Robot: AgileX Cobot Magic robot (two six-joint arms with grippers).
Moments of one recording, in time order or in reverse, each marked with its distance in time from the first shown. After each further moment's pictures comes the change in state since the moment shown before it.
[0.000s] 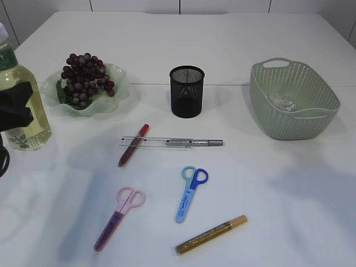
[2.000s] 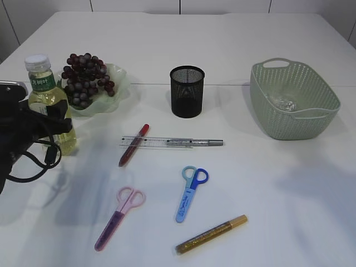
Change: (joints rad) left arm 0.000 0.459 -0.271 -0.053 -0.075 0.047; right arm 0.000 0.000 0.000 -0.071 0.002 -0.034
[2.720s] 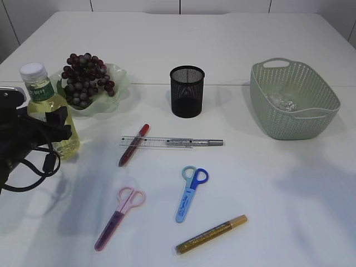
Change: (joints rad) left arm -0.032 -0.043 0.070 -0.044 0.006 0.000; right arm 0.000 0.000 0.000 0.000 0.000 0.000
